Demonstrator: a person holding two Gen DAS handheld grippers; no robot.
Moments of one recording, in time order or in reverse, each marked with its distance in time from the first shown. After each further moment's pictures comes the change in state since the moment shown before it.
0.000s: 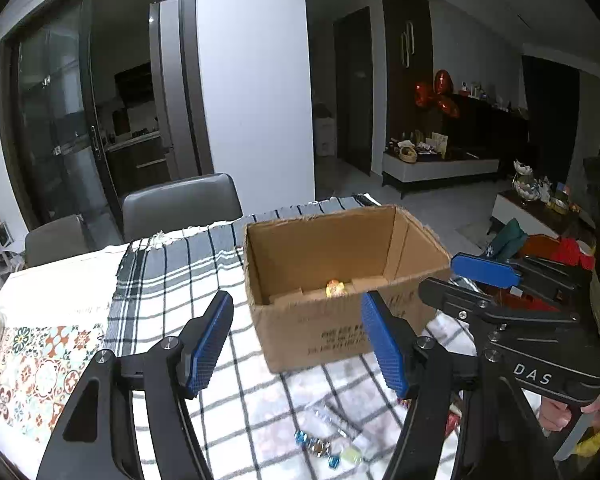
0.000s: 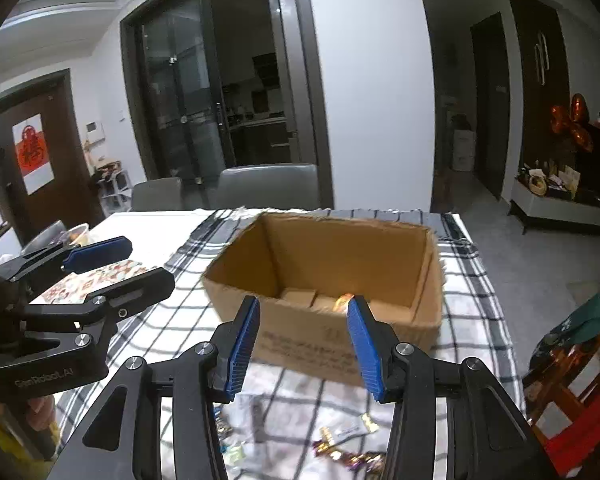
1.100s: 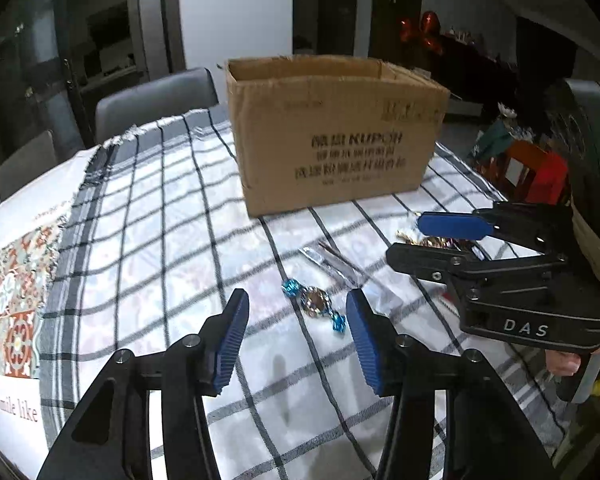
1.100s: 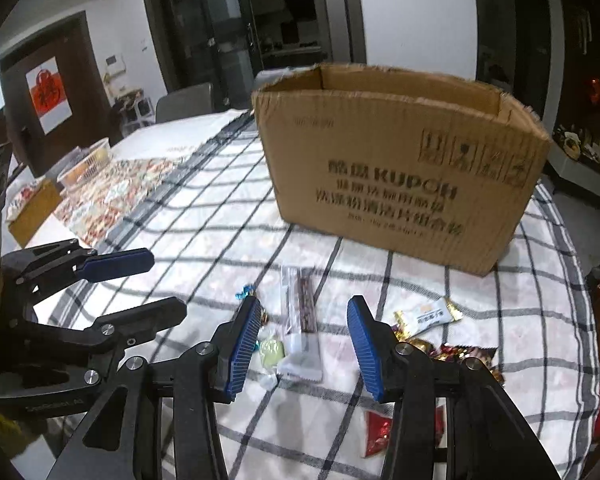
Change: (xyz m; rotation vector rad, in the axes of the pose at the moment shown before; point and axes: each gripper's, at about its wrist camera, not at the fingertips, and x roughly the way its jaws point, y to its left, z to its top) left arm 0.030 0.010 -0.134 0.008 0.262 -0.115; right arm 0.054 0.040 -0.106 -0.053 0.273 0.083
